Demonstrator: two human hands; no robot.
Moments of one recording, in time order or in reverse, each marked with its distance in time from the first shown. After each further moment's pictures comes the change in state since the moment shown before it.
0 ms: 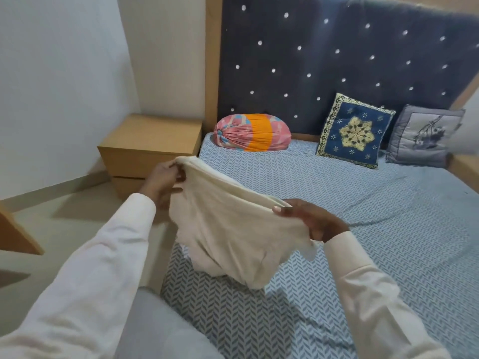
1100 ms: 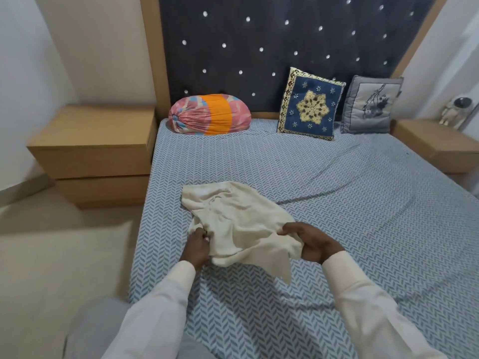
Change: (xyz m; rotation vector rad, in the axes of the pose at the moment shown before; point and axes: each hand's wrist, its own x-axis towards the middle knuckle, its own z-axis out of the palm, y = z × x) left_hand -0.031 -0.211 0.151 0.613 -0.263 0.067; right_hand -0.046 0.121 -0.043 0.575 0.119 0.218
